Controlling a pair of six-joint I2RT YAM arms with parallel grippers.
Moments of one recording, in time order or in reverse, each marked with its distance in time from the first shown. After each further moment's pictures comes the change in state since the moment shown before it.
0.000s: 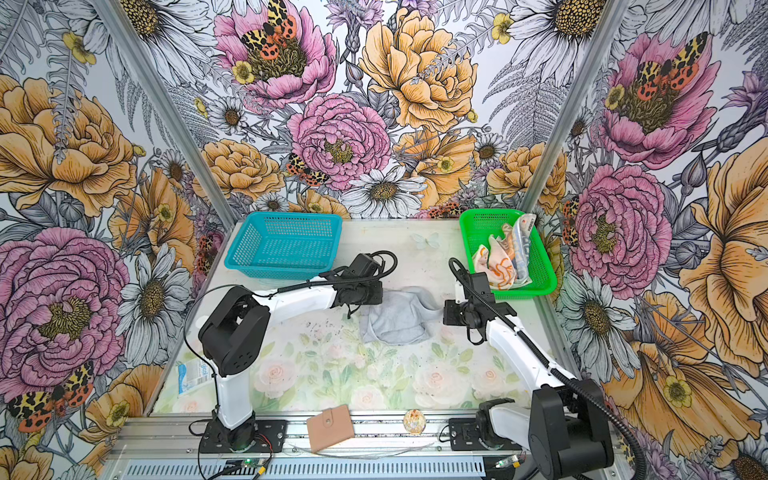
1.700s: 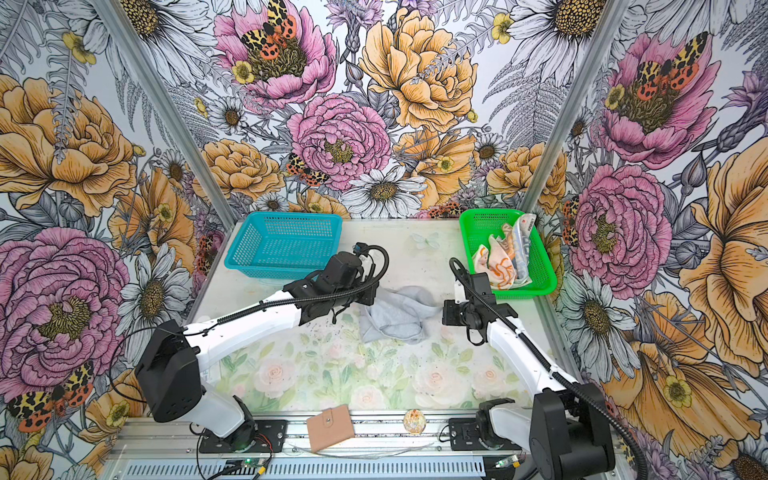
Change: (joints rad) left arm -0.079 -0.401 -0.240 0.119 -0.011 0.211; right arm 0.000 -0.029 -0.005 0.006 -0.047 0.006
